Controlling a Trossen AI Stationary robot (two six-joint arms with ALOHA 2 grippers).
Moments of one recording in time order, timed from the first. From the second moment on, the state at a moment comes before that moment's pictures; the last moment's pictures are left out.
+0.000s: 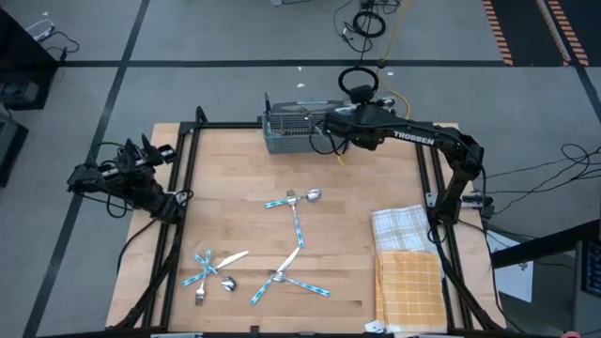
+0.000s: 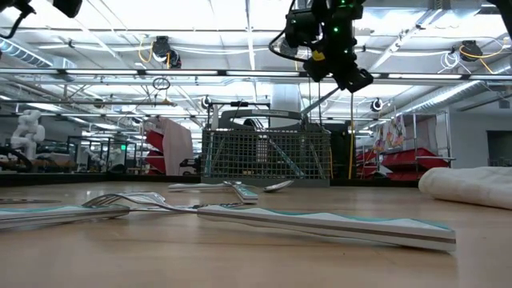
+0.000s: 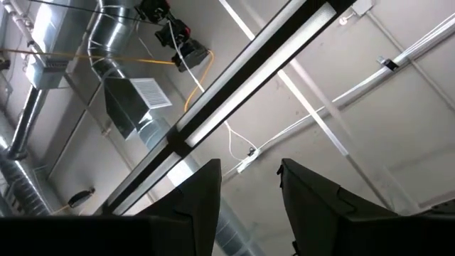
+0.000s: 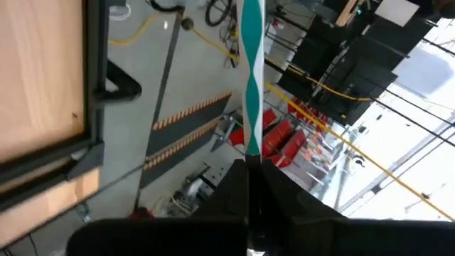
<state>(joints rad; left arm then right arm) -0.29 0.25 0.09 1.57 -0.40 -0.54 -0.40 1.78 1.64 -1.27 1.12 -0.64</state>
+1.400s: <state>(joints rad) -0.29 0.11 0.12 1.57 -0.33 -0.48 -0.41 1.83 1.54 -1.04 1.15 -1.30</state>
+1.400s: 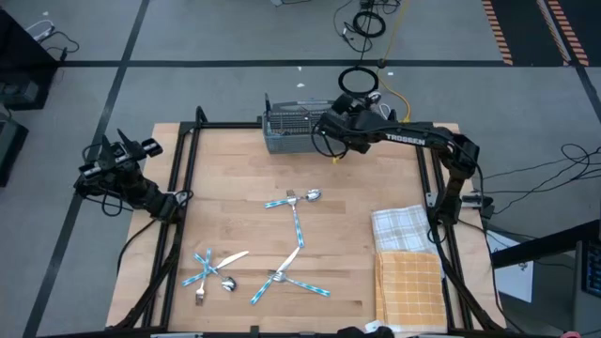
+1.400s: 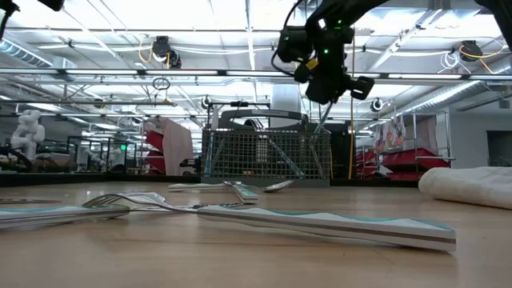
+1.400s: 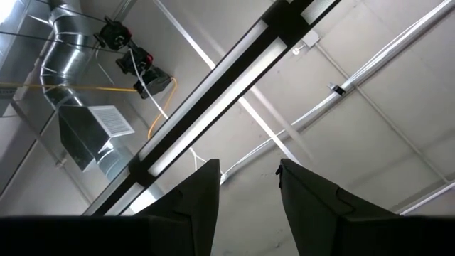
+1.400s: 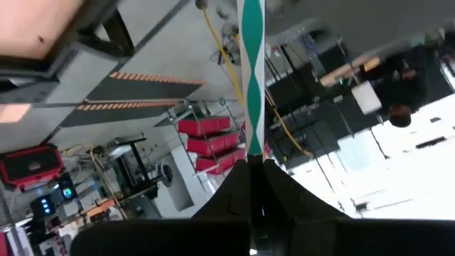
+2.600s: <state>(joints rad) -0.29 0.11 0.12 1.57 -0.34 -0.49 -0.40 1.89 1.55 -1.10 1.17 -1.18</state>
